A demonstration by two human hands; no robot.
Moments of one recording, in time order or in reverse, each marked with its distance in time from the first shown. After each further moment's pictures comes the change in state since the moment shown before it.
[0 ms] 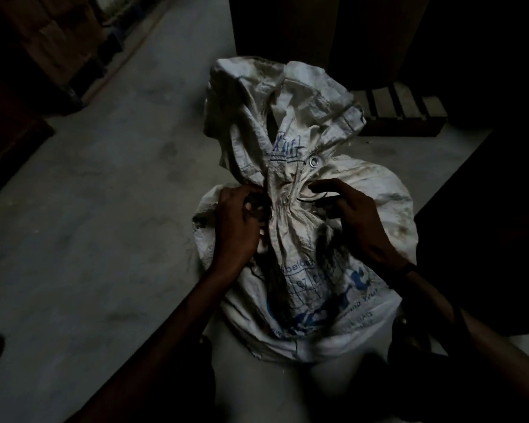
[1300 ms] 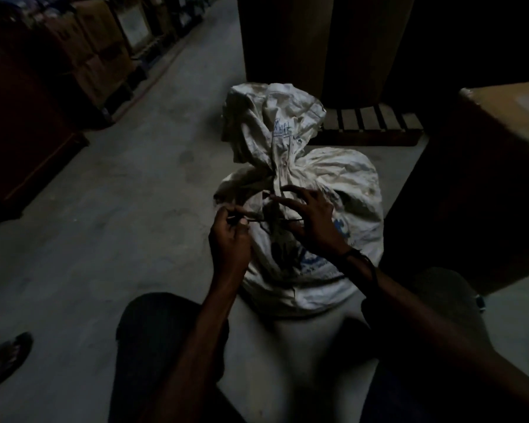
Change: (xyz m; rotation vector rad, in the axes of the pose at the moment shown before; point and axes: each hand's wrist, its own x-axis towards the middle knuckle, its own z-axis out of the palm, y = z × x) left_hand -0.171 0.011 -0.080 -0.365 0.214 -0.051; right_hand -0.122 -0.014 0.048 -0.665 -0.091 -0.383
